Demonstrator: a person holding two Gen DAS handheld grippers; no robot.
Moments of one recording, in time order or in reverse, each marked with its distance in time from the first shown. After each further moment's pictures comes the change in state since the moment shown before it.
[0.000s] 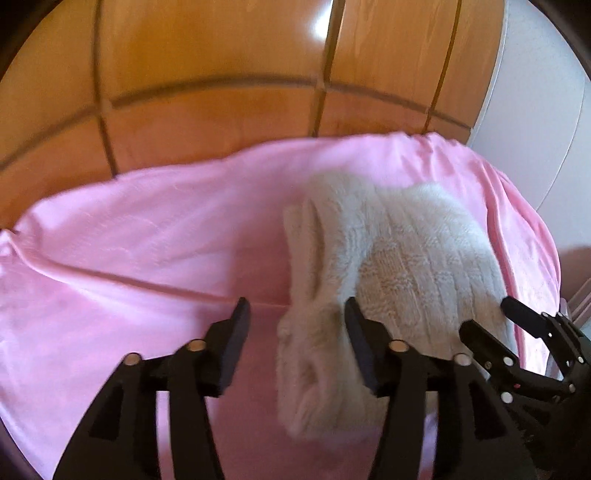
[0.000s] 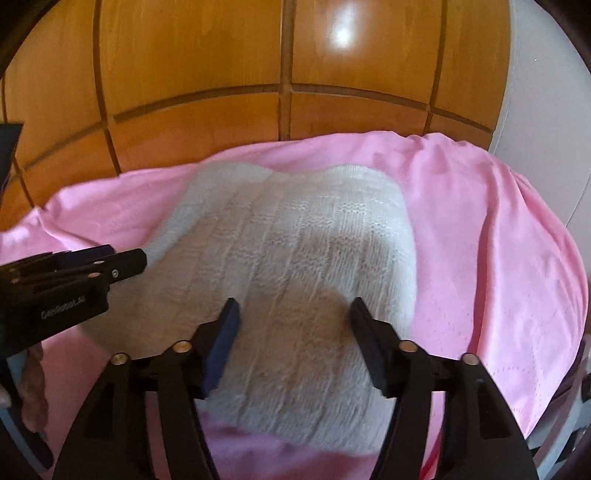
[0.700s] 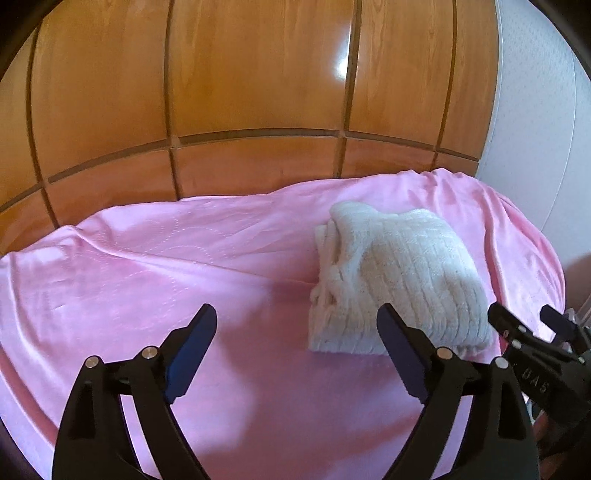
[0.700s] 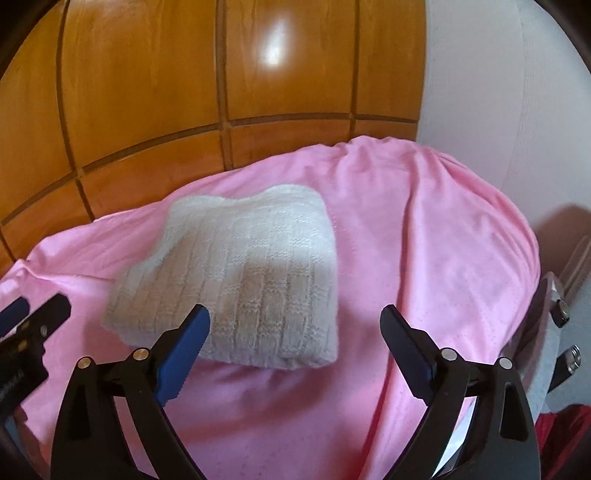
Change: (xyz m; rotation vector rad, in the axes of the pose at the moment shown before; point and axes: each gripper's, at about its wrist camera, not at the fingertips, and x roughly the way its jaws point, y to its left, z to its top) left arm -0.095 -0.005 -0.051 -0.031 -0.155 0.127; right arm -0.074 0.003 -0.026 0.180 -0.074 -0.212
